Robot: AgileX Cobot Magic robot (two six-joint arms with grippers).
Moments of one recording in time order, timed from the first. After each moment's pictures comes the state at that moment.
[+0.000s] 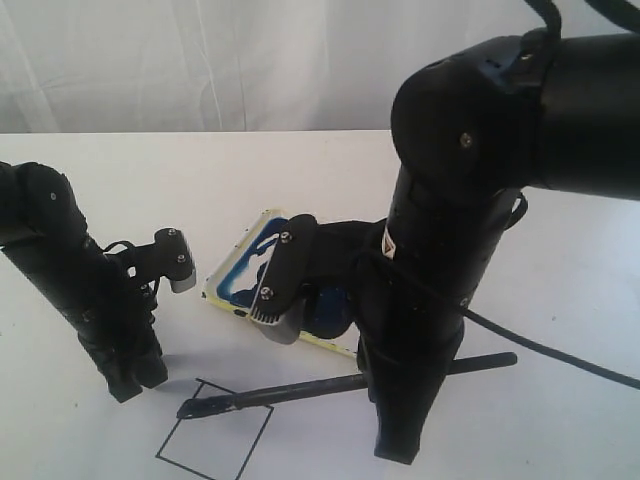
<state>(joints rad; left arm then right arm) -0.36 1.79 -0.94 -0.40 0.69 1.13 0.81 1.55 -1.15 0.07 1.14 -0.58</state>
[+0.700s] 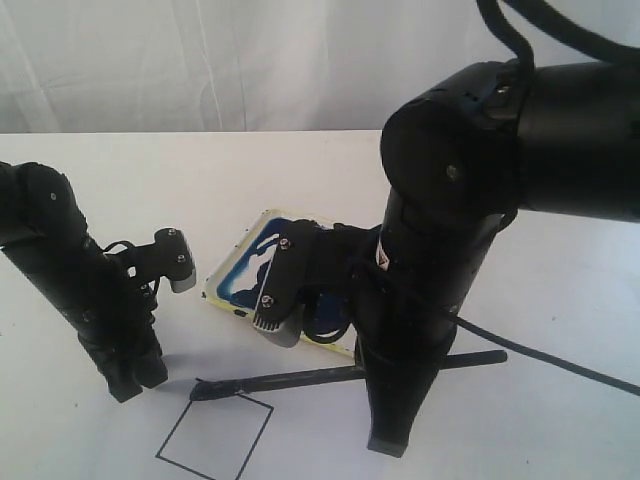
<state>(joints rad) -0.36 1.79 -0.94 -0.40 0.69 1.13 0.82 1.57 -1.13 0.00 1.06 -0.53</state>
